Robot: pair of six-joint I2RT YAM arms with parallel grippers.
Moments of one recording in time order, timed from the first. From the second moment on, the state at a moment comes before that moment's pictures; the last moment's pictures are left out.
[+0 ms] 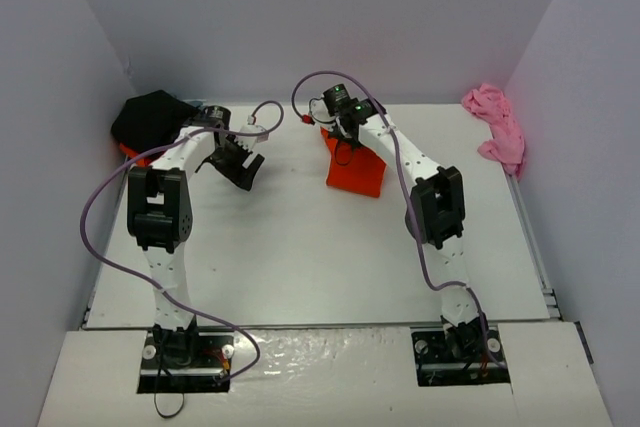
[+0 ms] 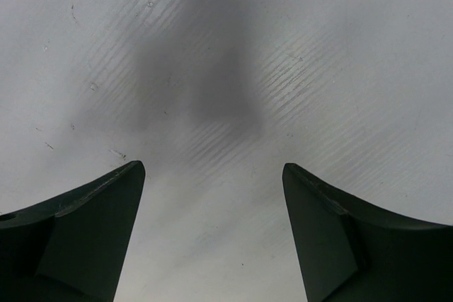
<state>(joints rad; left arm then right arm) -0.11 2.08 1.69 -0.85 0.34 0.57 0.52 2.28 2.16 -0.91 0.38 -0.73</state>
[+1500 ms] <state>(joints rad) -0.11 1.98 1.60 -0.82 0.34 0.57 0.95 1.77 1.62 -1.00 0.34 -0.46</state>
